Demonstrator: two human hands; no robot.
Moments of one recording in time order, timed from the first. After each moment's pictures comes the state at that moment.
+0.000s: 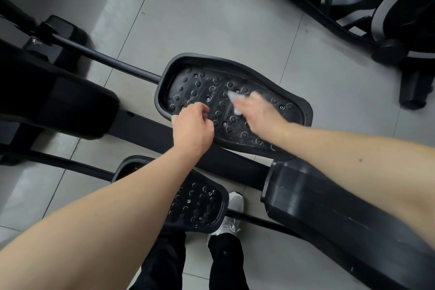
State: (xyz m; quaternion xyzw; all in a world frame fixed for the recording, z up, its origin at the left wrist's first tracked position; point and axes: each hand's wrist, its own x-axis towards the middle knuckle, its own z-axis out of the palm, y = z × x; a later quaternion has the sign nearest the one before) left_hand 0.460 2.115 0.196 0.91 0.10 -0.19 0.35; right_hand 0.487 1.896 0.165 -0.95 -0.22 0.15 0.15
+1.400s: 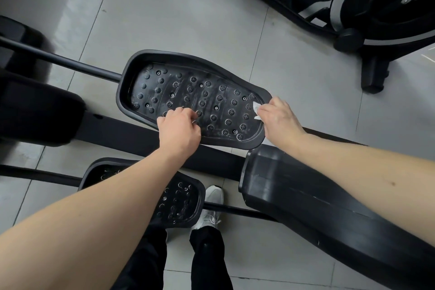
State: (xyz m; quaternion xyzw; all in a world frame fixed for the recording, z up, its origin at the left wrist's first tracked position) left_hand 0.440 2.065 0.201 0.94 0.01 -0.23 0.25; right_hand 0.425 1.792 0.227 -0.99 -0.10 0.14 0.02
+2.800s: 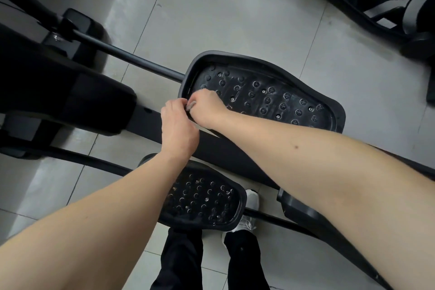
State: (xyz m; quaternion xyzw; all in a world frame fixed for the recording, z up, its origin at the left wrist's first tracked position) left_hand 0.466 2.197 0.173 0.91 0.16 -0.14 0.35; right_hand 0.531 2.105 0.173 -0.89 0.03 0.34 0.29
